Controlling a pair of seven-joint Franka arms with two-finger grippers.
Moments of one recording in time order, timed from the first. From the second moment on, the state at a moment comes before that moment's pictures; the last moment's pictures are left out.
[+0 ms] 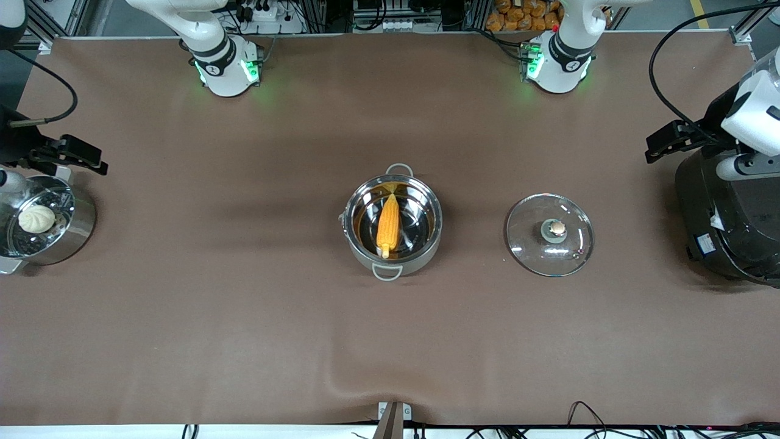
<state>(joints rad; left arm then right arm) -0.08 0.07 -0.05 -1.44 0.00 1.45 -0.19 0.00 0.03 -0.05 -1.57 0.04 1.53 -0.01</state>
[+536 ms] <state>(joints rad) -0.07 0.08 -0.06 -1.44 0.00 1.45 -0.19 0.00 0.02 -0.05 -1.55 0.04 1.52 0.00</state>
